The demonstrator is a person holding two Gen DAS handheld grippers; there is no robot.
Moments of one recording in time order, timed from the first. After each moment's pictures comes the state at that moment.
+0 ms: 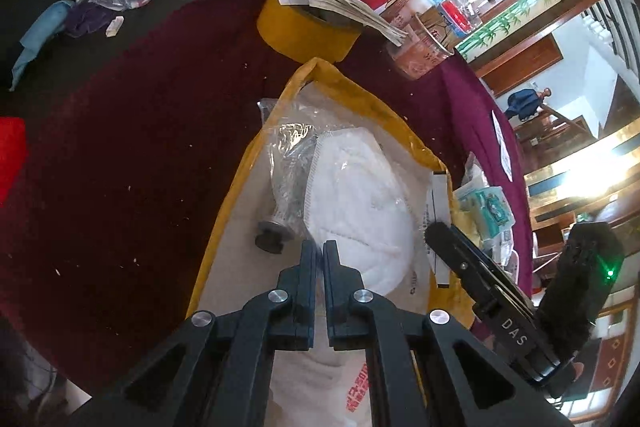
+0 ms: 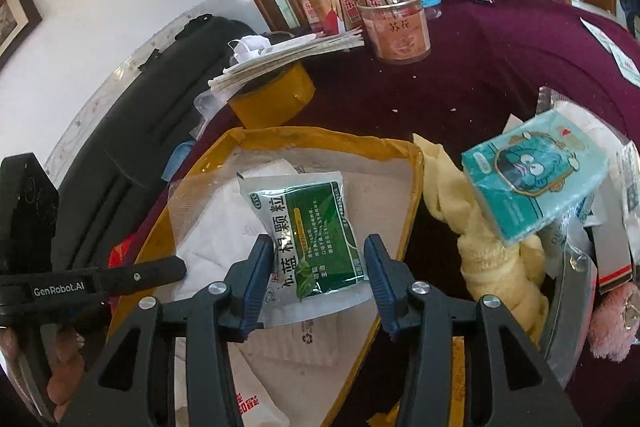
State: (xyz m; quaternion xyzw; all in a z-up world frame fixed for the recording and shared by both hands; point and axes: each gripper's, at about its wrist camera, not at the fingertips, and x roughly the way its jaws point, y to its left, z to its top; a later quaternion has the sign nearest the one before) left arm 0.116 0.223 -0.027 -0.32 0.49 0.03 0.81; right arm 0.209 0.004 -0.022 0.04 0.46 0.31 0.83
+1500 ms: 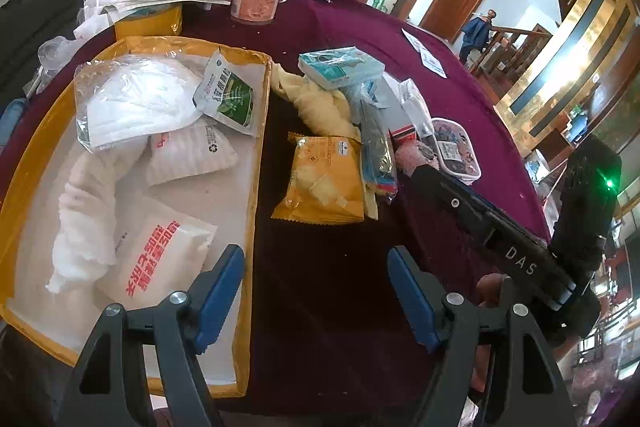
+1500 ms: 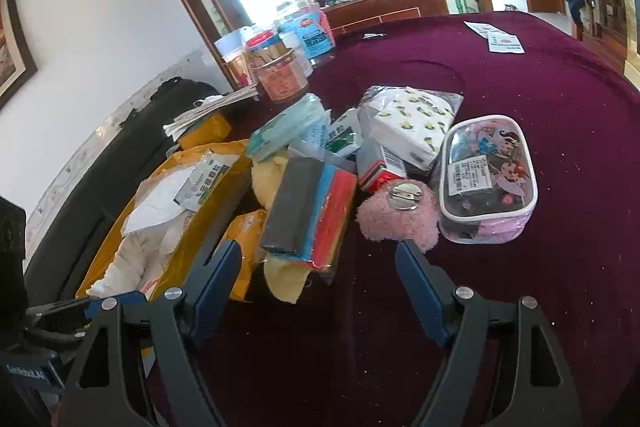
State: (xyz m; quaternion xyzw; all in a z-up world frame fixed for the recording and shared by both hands) left arm 0.051 0.028 -0.009 -0.16 0.47 -0.05 0.87; right arm 0.143 -0.182 -0.031 0.09 0.38 0.26 0.89
